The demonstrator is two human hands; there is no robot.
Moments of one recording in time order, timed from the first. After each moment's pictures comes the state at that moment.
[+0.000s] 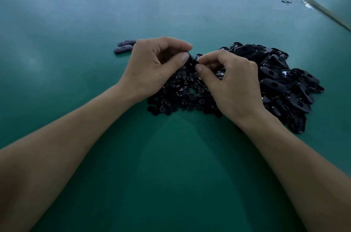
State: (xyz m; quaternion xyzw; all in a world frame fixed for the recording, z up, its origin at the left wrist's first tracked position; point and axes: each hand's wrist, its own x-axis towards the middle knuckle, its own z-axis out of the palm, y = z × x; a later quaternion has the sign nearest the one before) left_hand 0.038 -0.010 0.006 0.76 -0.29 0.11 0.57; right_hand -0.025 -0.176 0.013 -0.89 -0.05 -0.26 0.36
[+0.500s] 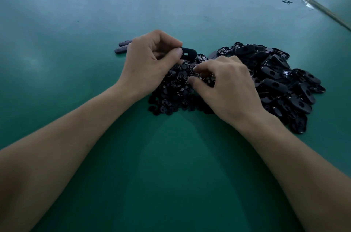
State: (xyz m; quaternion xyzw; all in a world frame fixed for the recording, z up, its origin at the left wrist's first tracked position) left_hand 0.045 -0.009 0.004 0.75 -0.24 0.12 0.61; right_hand -0.026 -0.175 0.008 -0.95 -0.05 -0.21 0.22
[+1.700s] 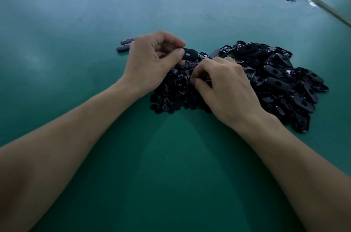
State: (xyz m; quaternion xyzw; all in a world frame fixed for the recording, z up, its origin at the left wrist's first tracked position) left_hand 0.048 -0.008 0.002 0.76 -0.24 0.11 0.60; right_hand -0.028 -0.170 0.009 -0.96 -0.08 -0.19 0.20
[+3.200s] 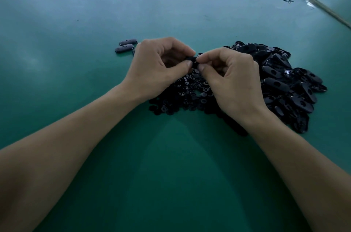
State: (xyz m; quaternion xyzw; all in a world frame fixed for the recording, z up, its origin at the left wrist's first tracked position) left_hand 0.035 -0.012 0.005 0.75 -0.29 0.07 0.59; right_hand -0.023 -0.172 0.013 -0.86 -0.03 -0.24 0.45
